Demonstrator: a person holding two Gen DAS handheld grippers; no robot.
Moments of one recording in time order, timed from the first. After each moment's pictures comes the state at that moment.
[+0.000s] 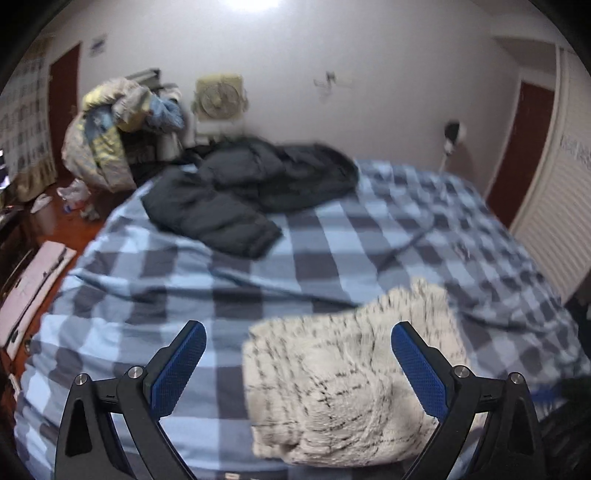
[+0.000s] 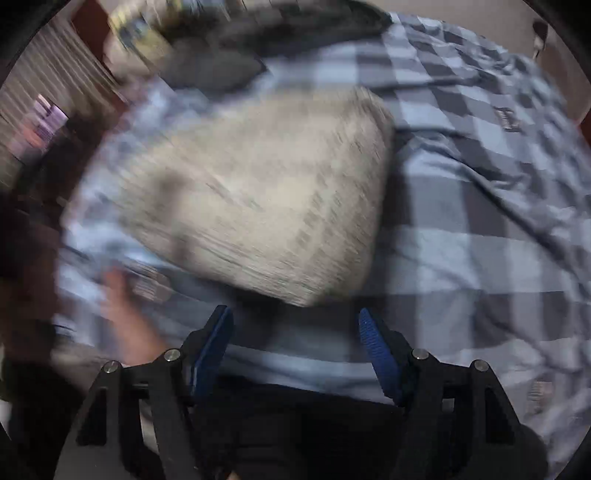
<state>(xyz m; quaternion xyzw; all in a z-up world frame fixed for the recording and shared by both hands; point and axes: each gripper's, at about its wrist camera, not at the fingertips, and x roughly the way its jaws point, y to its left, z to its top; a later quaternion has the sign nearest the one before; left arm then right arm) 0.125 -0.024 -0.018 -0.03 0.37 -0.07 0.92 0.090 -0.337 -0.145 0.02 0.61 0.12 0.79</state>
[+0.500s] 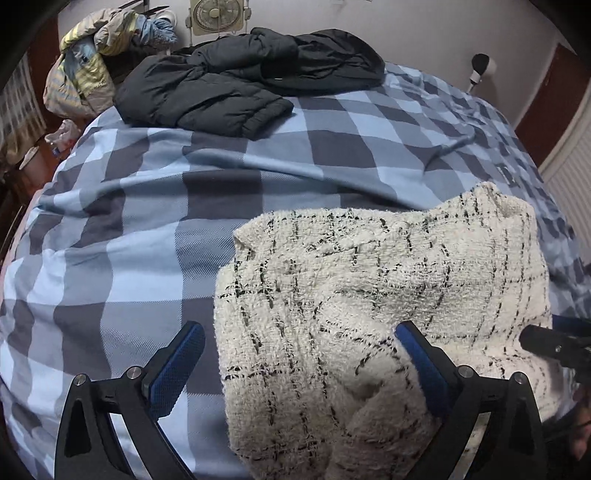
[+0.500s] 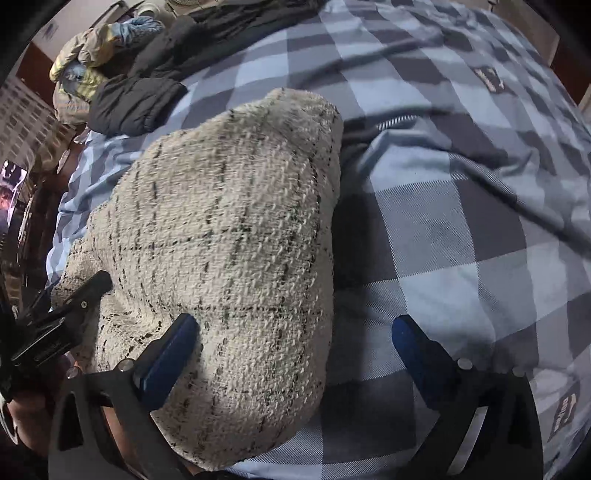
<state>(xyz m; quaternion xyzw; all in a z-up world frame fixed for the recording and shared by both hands) 0.175 -0.026 -0.135 -0.03 0.51 -0.05 0.86 0.178 -0.336 -0.229 0.06 0.63 0.03 0.77</state>
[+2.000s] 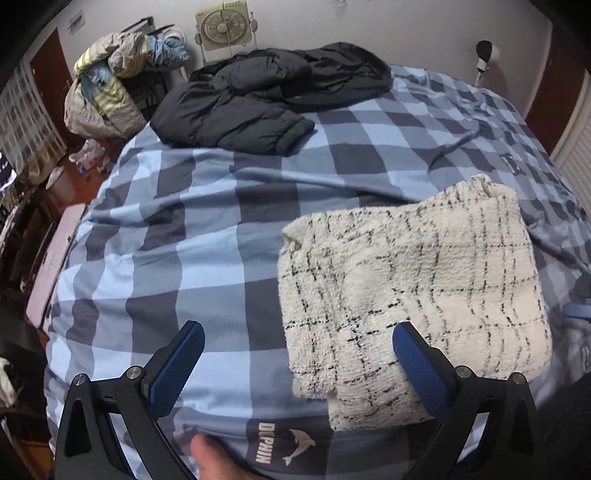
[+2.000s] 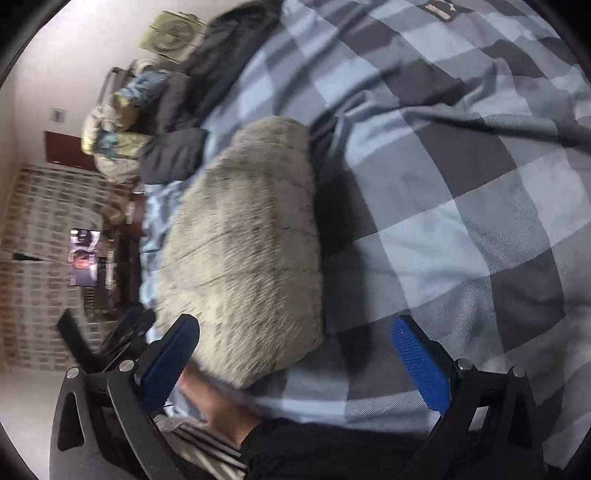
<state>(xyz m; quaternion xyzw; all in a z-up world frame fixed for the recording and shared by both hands) 0.137 -0.013 -0.082 0.02 0.52 -0.01 0.86 0.154 -0.423 -0.200 0.27 0.62 0.10 0.73</state>
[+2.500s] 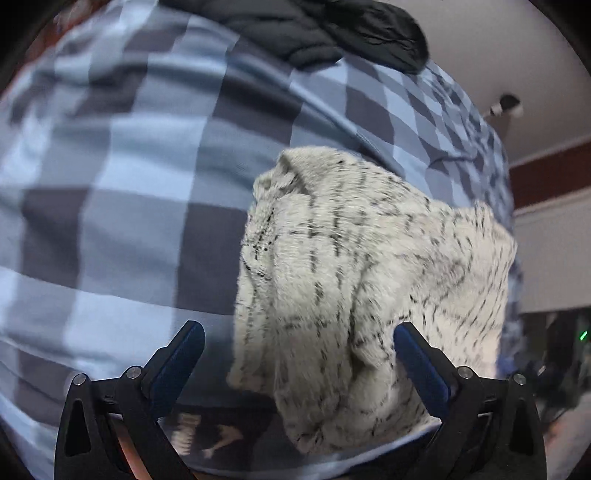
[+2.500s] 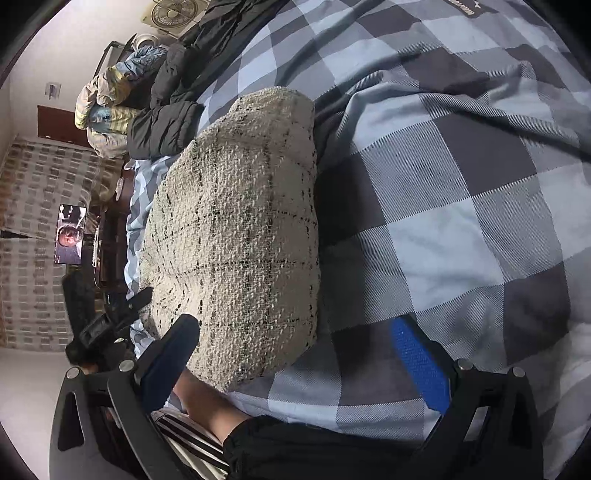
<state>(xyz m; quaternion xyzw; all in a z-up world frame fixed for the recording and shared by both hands) 0.172 0.035 -0.157 -0.24 0.62 -0.09 0.74 0.158 -0.413 -0.206 0.24 0.64 0.11 0.72</state>
